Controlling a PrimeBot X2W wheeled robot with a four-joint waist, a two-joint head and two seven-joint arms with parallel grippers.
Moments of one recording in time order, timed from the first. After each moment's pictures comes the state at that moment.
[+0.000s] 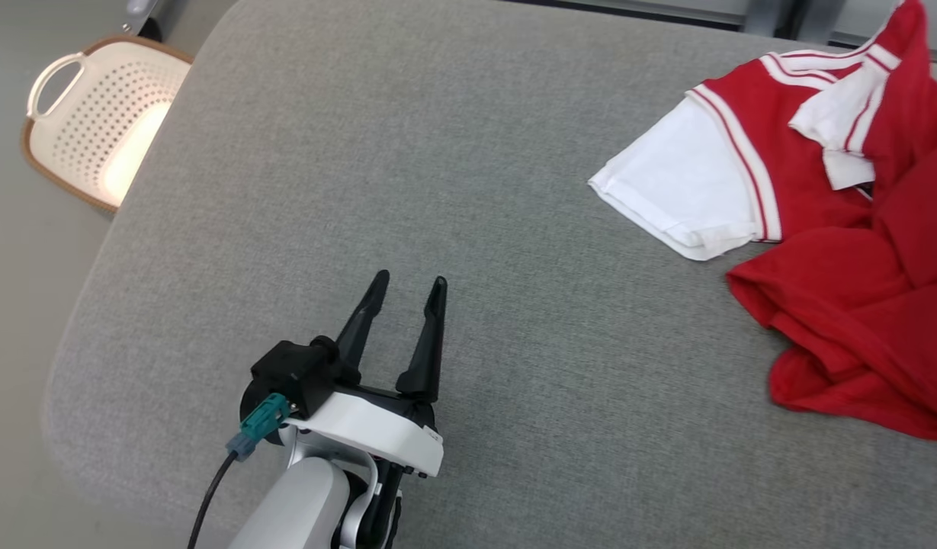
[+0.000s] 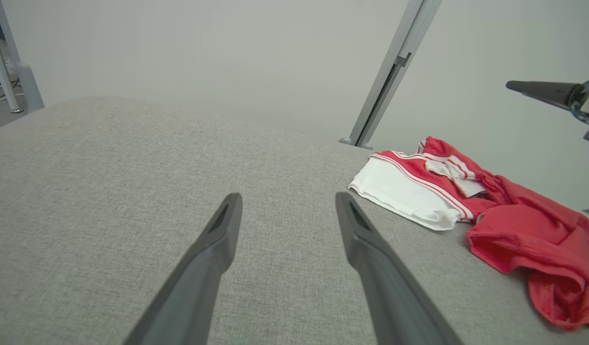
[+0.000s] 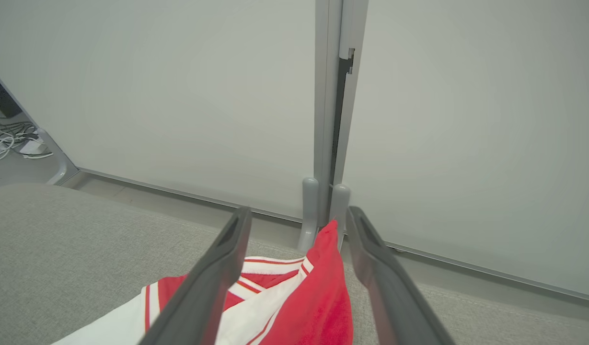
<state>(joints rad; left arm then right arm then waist) -0.29 0.05 -0.48 0.24 -0.54 0.06 -0.26 -1.12 -0.55 0.46 0.89 0.58 0.13 0.16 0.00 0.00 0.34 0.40</state>
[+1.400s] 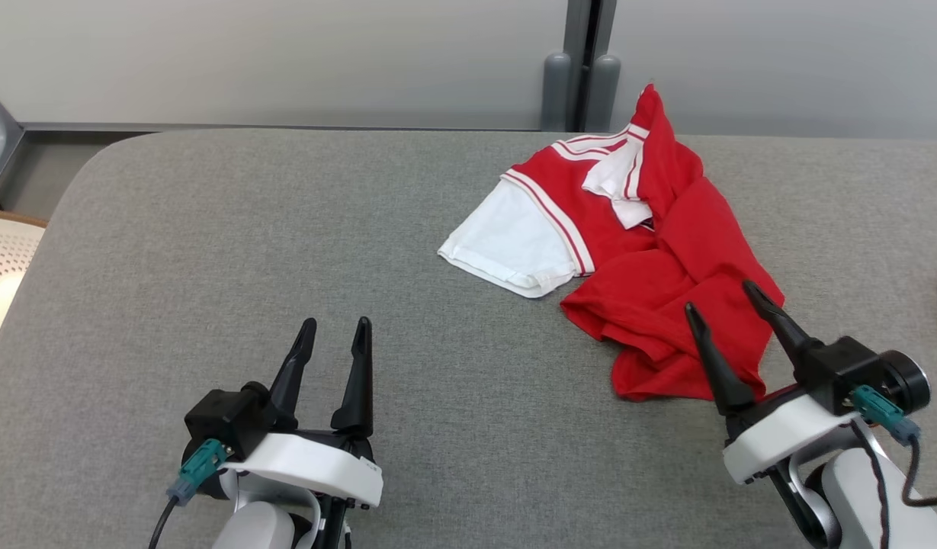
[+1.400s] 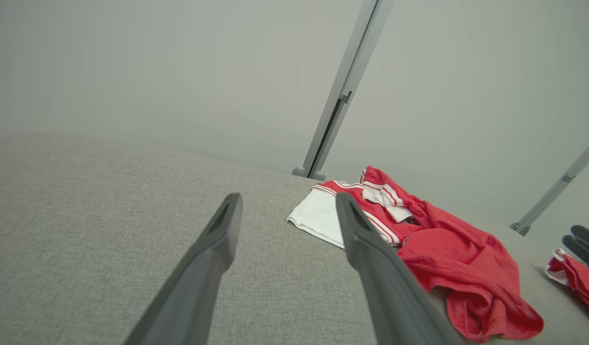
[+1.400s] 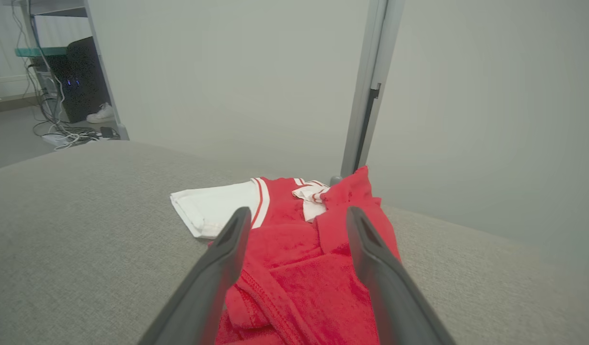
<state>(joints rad) -0.17 0.05 -0.29 0.27 -0.49 0.01 -0.26 -0.27 -0.29 0.33 0.34 0.25 0.13 -0.22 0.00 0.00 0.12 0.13</state>
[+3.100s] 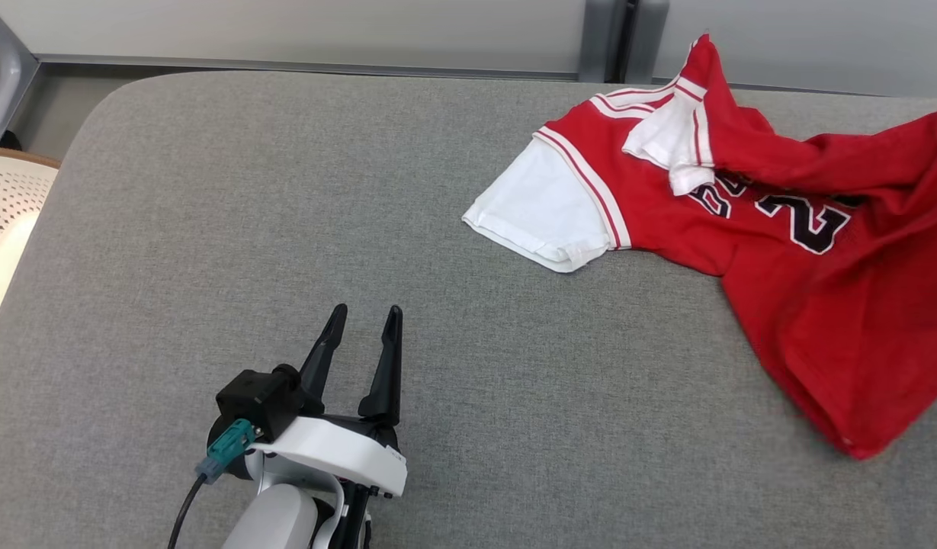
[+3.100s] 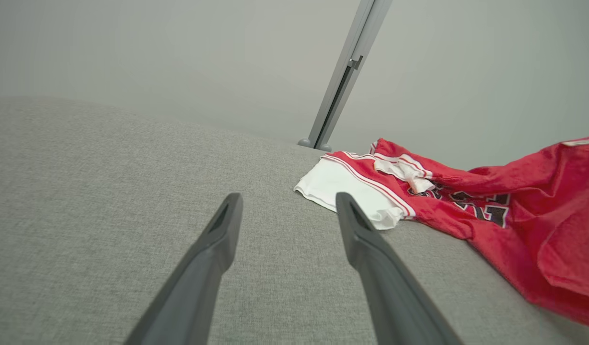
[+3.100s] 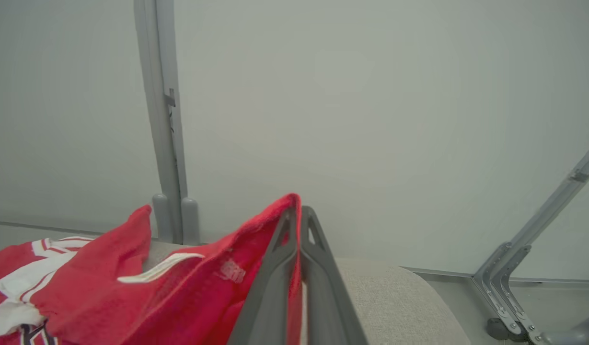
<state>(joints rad) -0.23 0.05 -0.37 0.29 -0.52 0.02 -0.26 -0.74 -0.58 0.08 0.74 0.30 0.13 -0.06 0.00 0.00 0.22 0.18</state>
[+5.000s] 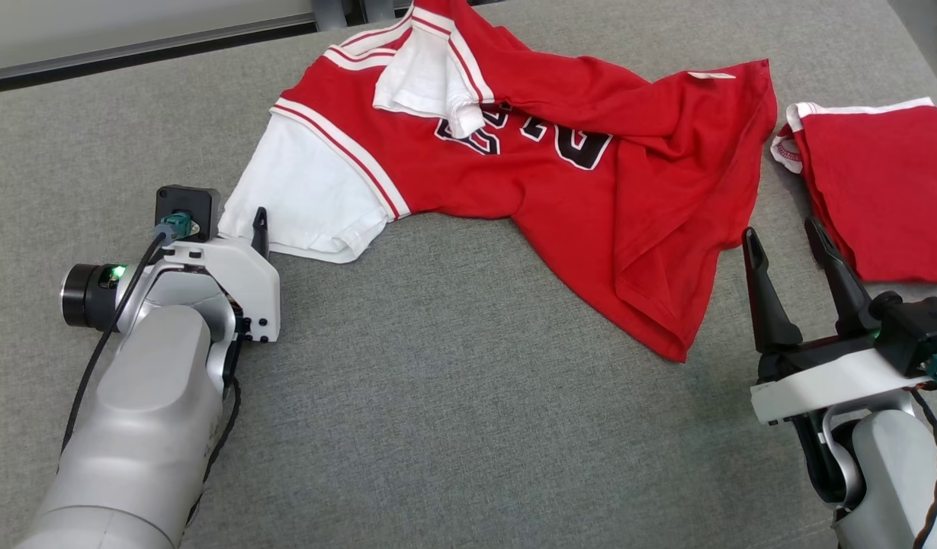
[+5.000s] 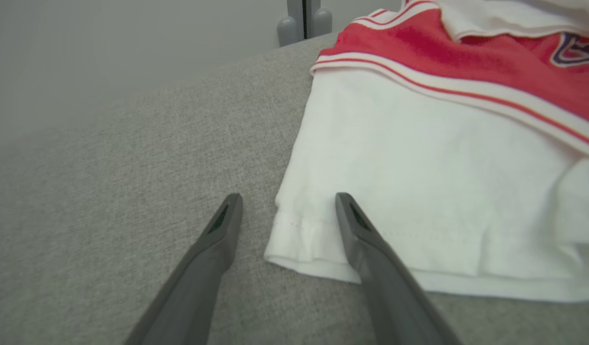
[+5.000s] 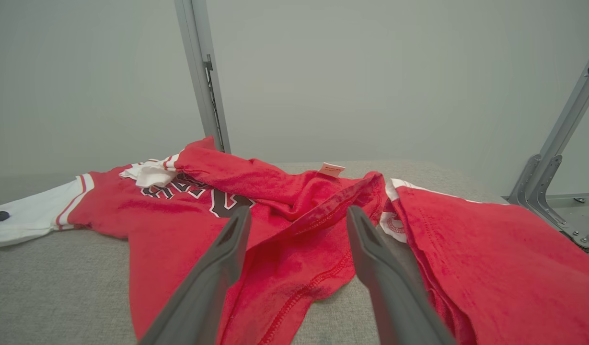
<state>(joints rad) -0.82 0.14 -0.35 1.07 -0.27 0.06 -0.08 -0.32 -0.22 0.18 0.29 0.30 0.13 -0.24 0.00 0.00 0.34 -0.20</state>
